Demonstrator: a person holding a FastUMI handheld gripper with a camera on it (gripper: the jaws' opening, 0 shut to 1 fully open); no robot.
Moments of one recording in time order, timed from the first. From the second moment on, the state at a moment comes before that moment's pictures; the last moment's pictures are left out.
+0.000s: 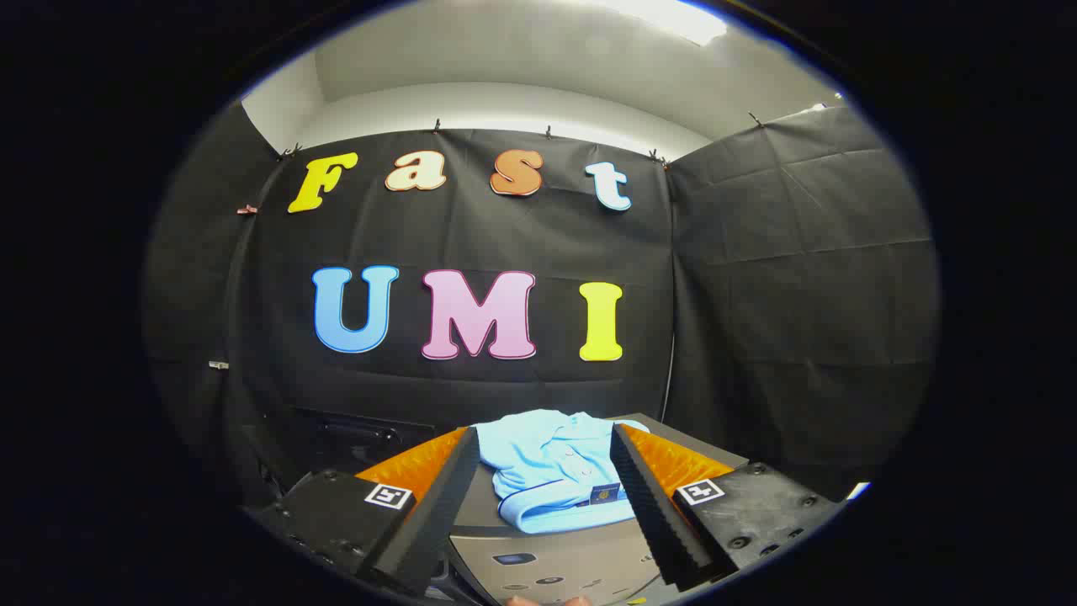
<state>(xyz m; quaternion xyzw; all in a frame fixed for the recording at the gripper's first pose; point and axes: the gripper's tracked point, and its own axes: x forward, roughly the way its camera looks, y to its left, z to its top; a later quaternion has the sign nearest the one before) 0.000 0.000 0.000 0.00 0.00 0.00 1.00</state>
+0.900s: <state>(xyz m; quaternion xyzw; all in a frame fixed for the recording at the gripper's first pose) 0.002 -0.005 -0.012 0.00 0.01 0.00 1.00</state>
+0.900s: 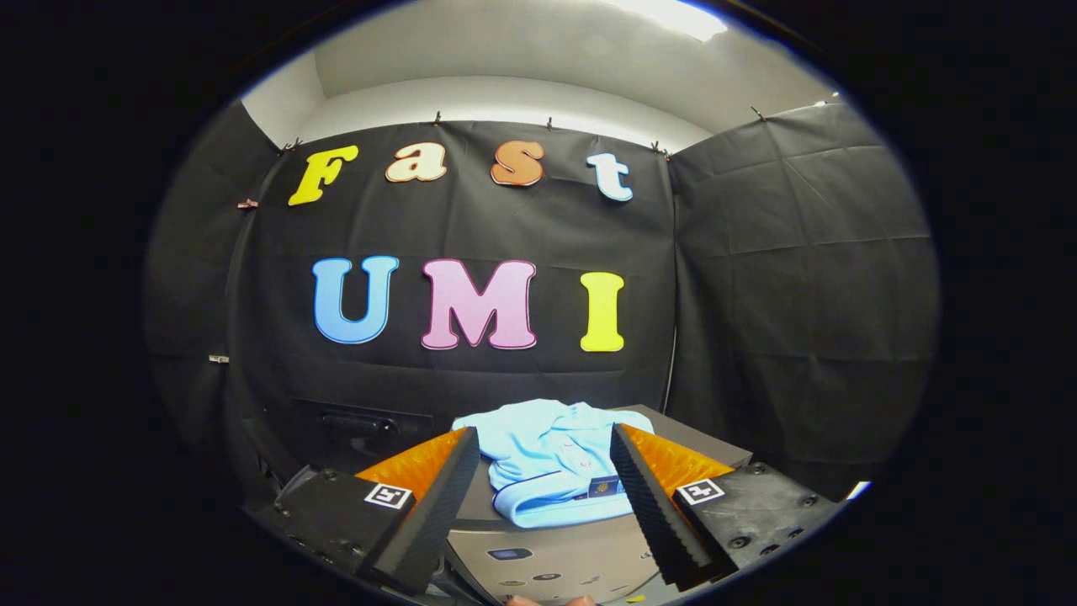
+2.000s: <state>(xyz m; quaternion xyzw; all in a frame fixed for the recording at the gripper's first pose) 0.095 -0.028 -0.060 -0.01 0.15 0.07 0.99</state>
